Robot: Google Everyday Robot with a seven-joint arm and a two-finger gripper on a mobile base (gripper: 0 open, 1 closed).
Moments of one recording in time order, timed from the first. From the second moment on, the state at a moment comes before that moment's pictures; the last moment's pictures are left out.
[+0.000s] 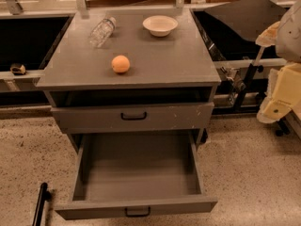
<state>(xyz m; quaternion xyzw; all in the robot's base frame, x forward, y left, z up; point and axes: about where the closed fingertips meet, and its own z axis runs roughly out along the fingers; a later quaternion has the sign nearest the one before) 0.438 -0.214 0.986 -0.60 0.78 -0.05 0.17</state>
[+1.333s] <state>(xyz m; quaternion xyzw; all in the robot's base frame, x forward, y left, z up) 0.579 0.004 0.932 -0.68 0.70 0.03 0.22</state>
